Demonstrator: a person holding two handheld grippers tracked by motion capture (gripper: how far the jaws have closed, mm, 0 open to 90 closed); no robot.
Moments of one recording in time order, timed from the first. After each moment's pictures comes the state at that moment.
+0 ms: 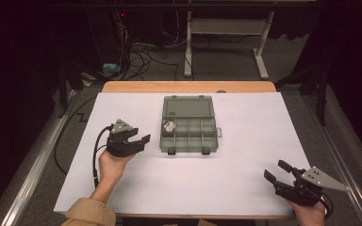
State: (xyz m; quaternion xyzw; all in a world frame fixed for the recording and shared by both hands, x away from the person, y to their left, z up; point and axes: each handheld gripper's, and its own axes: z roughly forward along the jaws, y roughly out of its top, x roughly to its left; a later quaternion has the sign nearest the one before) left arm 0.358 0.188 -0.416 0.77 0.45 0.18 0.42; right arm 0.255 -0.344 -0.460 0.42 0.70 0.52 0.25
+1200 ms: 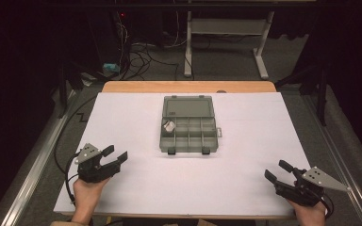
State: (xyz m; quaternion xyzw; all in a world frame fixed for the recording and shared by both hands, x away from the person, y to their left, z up) left arm 0.285 0.252 -0.440 0.72 0.48 0.20 0.47; right arm 0.255 -0.345 -0.460 0.42 0.70 0.52 0.25
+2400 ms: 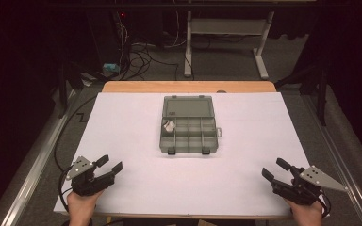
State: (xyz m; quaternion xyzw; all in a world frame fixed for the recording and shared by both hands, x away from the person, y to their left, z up) left arm 0.263 0.264 -0.460 0.71 0.47 0.20 0.49; right arm 0.254 -0.334 -0.453 0.41 0.70 0.53 0.26
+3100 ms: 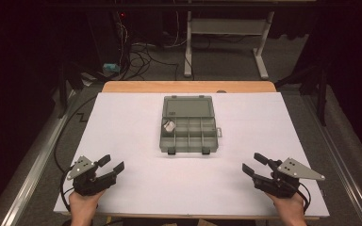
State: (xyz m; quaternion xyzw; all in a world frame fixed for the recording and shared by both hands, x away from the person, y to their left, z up) left arm 0.265 0.261 -0.459 0.70 0.47 0.19 0.50; right arm 0.271 -0.281 -0.436 0.36 0.72 0.54 0.23
